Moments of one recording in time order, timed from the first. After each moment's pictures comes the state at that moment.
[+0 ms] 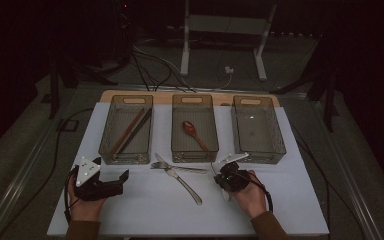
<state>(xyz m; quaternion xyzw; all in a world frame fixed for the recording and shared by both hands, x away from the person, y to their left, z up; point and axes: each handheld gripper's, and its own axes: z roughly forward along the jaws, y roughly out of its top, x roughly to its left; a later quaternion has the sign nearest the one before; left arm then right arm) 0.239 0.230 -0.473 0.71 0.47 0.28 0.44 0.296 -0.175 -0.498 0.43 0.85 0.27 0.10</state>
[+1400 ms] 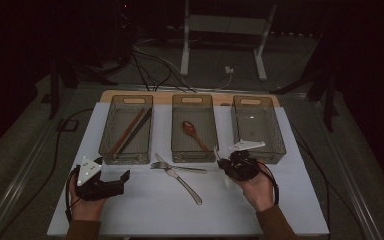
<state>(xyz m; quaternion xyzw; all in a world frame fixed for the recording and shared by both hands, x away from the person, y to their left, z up) 0.240 0.229 -0.474 0.71 0.47 0.28 0.45 0.298 -0.185 -0.441 0.44 0.82 0.35 0.13</state>
